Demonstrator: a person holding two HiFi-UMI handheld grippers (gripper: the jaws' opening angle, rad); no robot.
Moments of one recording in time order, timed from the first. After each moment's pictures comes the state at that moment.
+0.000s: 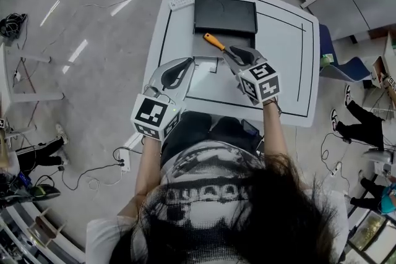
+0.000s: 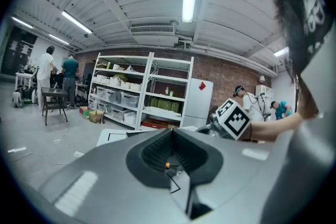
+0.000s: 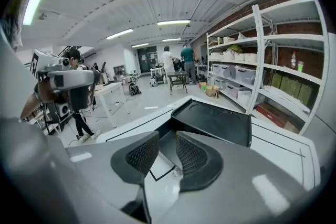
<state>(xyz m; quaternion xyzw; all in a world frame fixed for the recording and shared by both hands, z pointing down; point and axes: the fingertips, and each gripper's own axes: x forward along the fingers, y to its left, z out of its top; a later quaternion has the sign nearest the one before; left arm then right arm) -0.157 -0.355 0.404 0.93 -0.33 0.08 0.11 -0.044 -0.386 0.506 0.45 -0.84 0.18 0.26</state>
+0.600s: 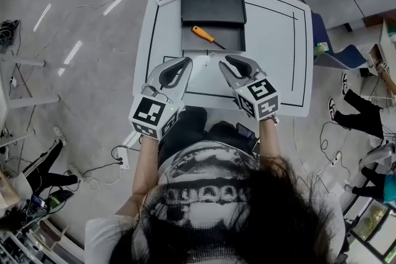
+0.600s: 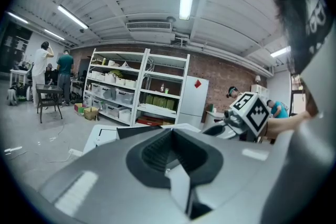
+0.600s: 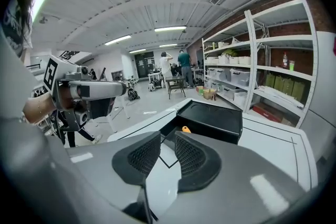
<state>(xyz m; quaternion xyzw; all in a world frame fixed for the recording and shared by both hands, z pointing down) -0.128 -0.334 0.414 0.94 -0.31 0.09 0.12 -0.035 -0.325 0.484 0.47 -0.83 0.18 0.23</state>
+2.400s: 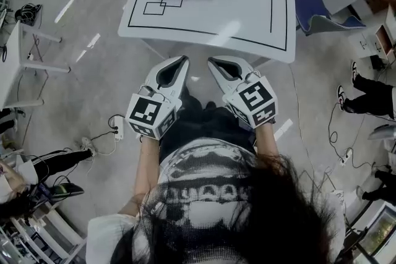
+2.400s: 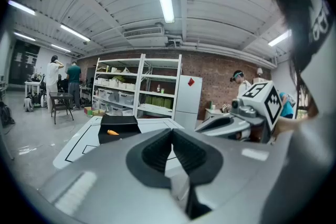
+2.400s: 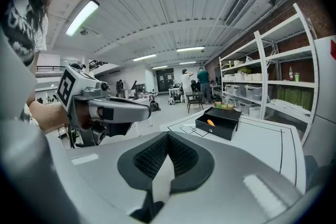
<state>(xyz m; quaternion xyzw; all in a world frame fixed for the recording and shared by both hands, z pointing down) -0.031 0.001 0.386 0.92 -0.36 0.10 0.10 0.018 0.010 0.415 0.39 -0.90 0.11 0.15</state>
